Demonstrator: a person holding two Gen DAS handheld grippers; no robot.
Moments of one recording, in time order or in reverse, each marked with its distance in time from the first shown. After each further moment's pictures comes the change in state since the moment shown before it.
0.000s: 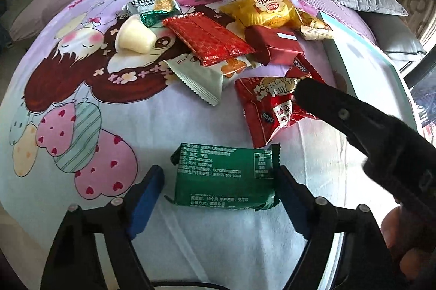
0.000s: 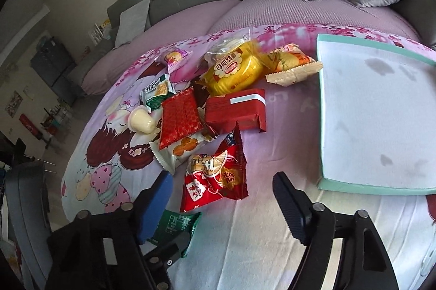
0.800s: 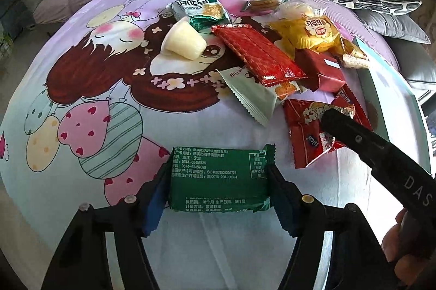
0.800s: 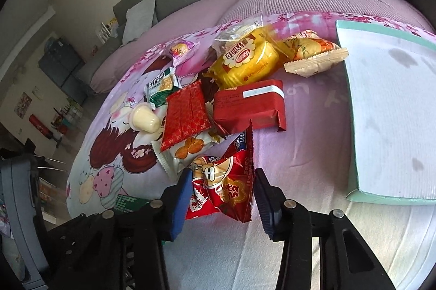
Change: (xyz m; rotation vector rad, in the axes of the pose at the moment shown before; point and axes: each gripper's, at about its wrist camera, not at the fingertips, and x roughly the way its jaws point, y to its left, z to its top) left arm -0.003 0.033 0.005 -0.122 -0.046 0.080; right arm 0.029 0.000 0.002 0.014 0.024 0.072
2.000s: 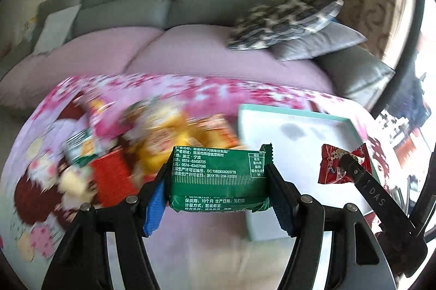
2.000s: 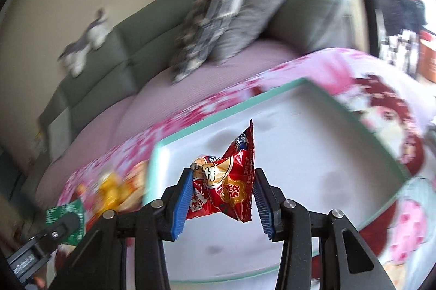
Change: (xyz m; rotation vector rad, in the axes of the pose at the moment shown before) left arm -0.055 -0.169 0.070 0.282 -0.290 -0.191; right arm -0.133 -0.154 0.026 0.409 -0.459 -0.395
